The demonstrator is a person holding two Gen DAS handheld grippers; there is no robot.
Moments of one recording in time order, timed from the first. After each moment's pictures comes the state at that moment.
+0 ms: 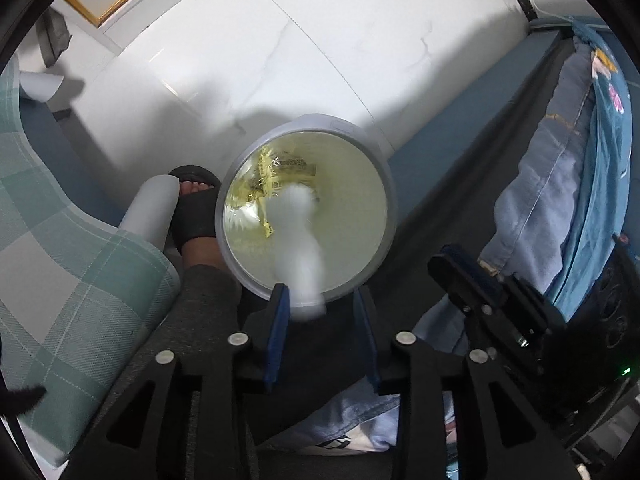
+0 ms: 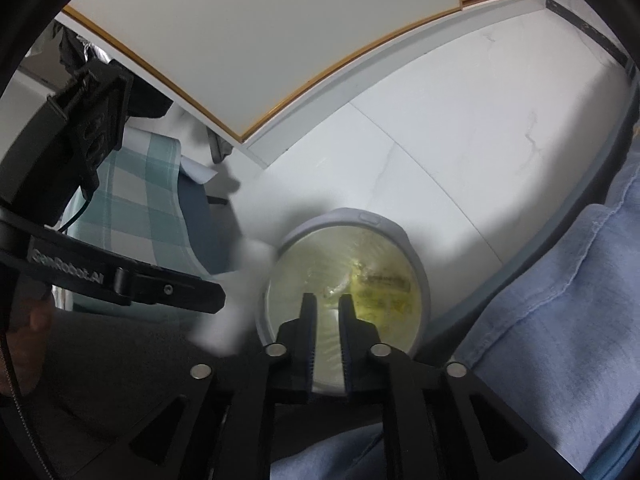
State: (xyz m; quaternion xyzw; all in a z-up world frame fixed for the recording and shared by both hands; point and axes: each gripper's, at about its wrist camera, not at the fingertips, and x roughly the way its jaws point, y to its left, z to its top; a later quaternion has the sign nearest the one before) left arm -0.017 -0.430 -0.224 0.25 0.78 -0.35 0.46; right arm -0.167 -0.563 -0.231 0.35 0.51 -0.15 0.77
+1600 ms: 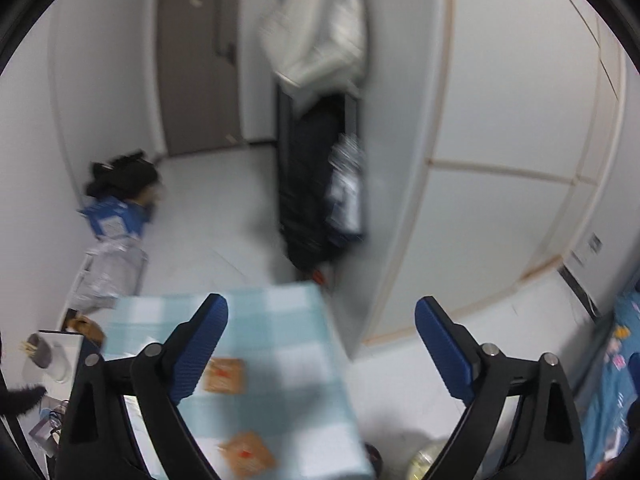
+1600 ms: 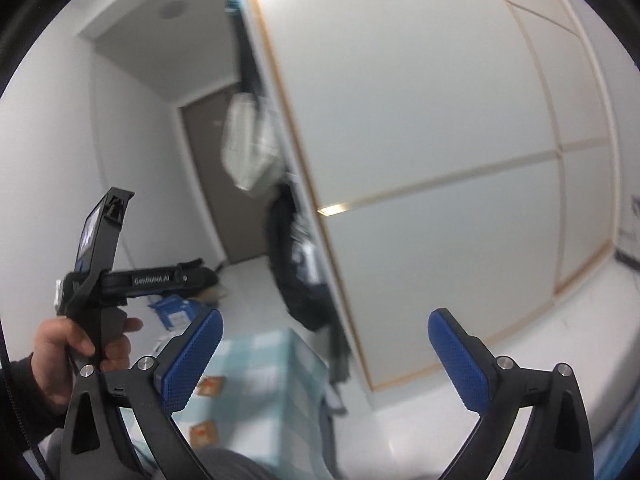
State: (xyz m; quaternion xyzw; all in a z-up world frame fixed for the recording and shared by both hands) left arm 0.082 -0.195 0.075 0.03 0.31 -0.19 0.93; right arm -0.127 -0.442 0.063 0.14 0.12 -0.07 0.98
